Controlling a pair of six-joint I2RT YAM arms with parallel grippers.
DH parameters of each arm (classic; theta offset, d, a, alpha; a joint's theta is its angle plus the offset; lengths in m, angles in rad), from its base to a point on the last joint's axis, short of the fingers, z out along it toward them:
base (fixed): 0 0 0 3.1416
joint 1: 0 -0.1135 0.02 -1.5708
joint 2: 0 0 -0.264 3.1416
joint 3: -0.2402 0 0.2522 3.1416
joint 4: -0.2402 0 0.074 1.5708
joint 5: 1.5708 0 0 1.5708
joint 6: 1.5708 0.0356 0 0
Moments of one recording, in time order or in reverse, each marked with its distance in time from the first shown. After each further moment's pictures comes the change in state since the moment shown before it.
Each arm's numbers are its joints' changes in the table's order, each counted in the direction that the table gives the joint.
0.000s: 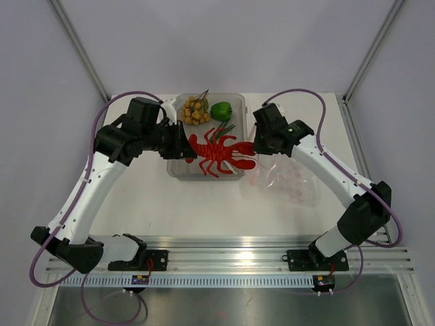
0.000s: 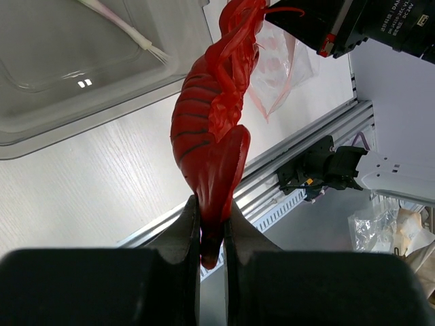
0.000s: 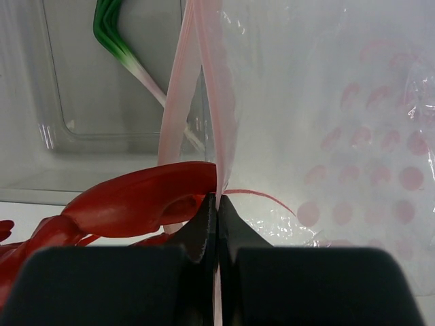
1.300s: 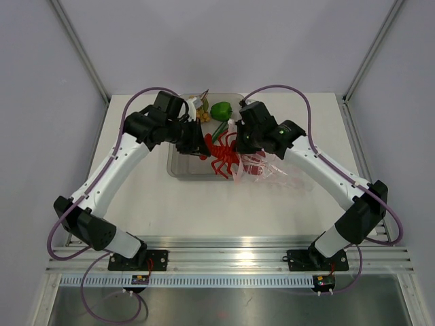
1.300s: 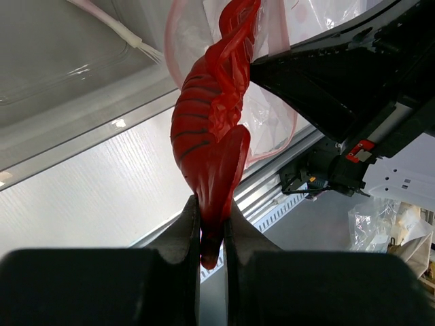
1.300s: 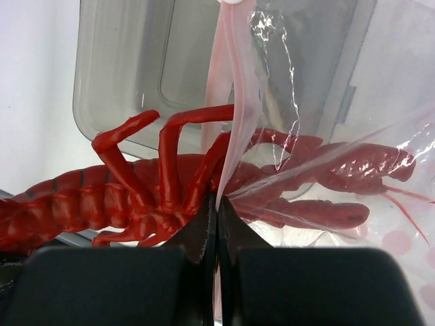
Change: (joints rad) left arm 0.045 -0.197 -0.034 0.059 0.021 -0.011; right arm -0.118 -0.027 -0.093 0.061 -0.138 -0.066
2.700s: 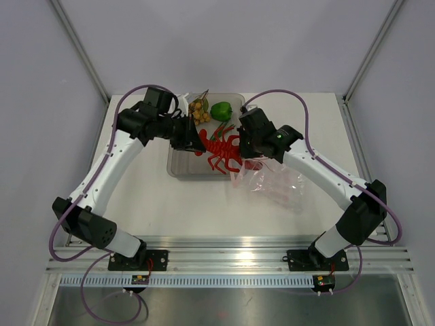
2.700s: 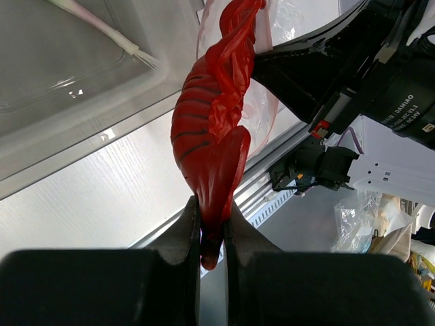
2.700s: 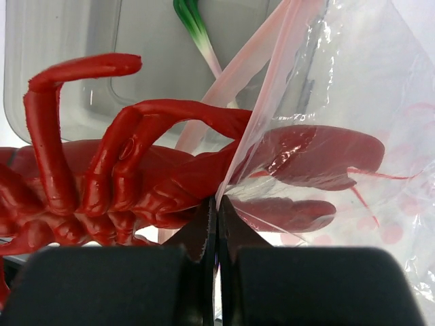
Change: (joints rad) left arm -0.099 -0.005 -0.032 -0.028 0.116 0.051; right arm 0.000 0.011 0.087 0.030 0.089 -0.065
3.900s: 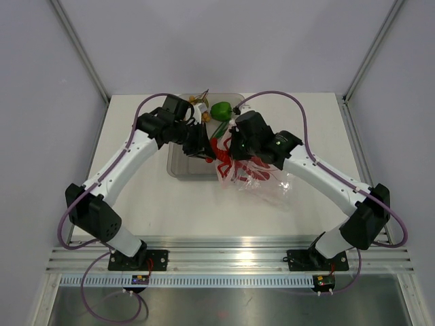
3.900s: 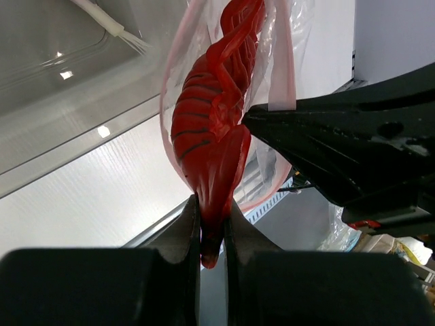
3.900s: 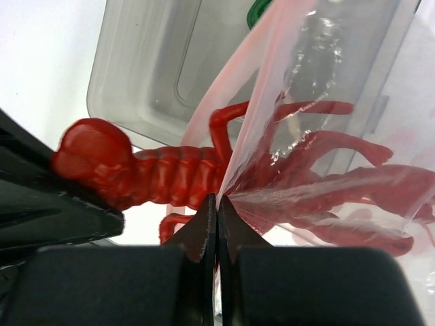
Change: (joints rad) left arm 0.071 -0.067 0.101 0.110 -0.012 -0.083; right arm -0.065 0.041 0.026 0.107 -0.057 0.034
